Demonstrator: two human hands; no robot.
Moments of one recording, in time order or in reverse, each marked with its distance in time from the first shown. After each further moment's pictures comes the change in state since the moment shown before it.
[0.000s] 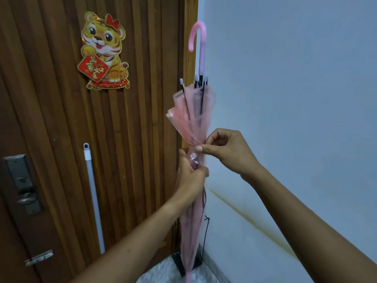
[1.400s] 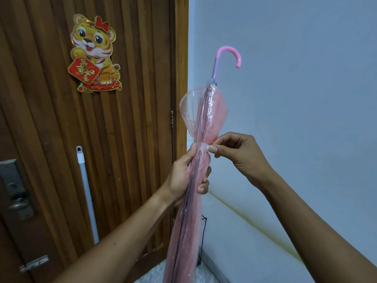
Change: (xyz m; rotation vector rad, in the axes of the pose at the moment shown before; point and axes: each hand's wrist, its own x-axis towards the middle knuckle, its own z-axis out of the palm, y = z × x) left_hand 0.004 0.017 -0.004 -0.499 -0.564 -0.180; right_hand -0.026 0.004 -0.037 0.268 0.017 0.005
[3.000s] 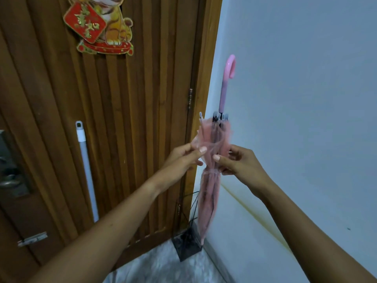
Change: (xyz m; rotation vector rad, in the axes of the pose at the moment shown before) left_hand 0.064 -0.018 -0.148 0.599 0.296 0.084; right_hand 0.080 0.137 0.031 -0.174 -0.066 0.296
